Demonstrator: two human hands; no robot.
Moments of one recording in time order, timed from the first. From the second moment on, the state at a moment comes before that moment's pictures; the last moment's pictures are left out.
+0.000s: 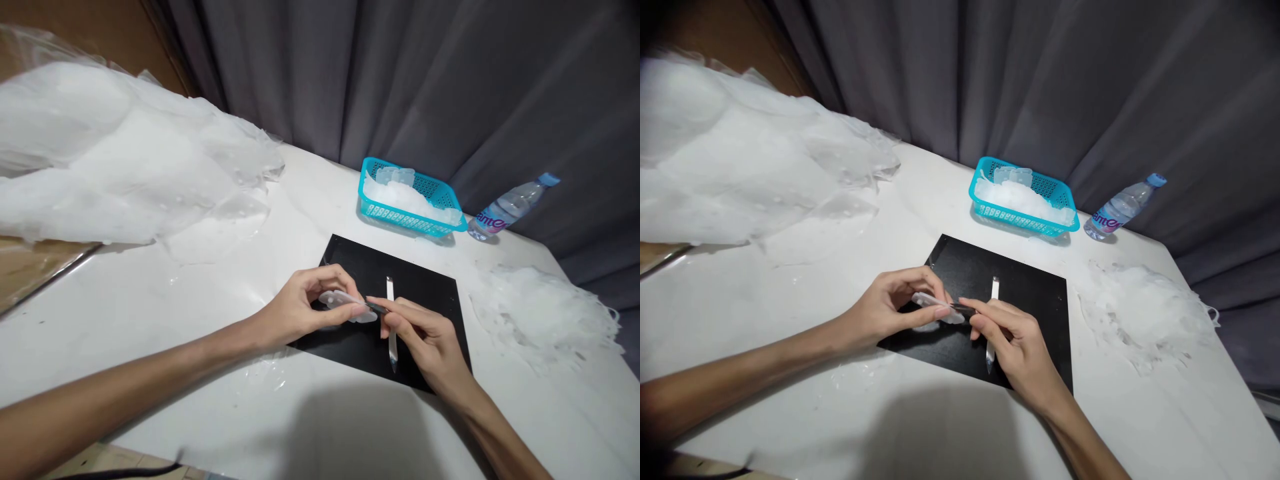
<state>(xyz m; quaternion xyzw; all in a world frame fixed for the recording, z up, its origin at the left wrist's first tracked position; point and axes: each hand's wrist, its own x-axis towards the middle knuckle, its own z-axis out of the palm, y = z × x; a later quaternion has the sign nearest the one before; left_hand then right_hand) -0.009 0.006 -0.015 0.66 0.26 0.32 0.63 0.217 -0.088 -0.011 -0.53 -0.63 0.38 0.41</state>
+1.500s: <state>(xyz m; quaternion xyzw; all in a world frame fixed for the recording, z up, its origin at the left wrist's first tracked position) -0.008 0.009 -0.019 0.66 0.23 0.35 0.63 0.211 -0.088 -0.018 -0.53 -0.64 0.35 0.44</state>
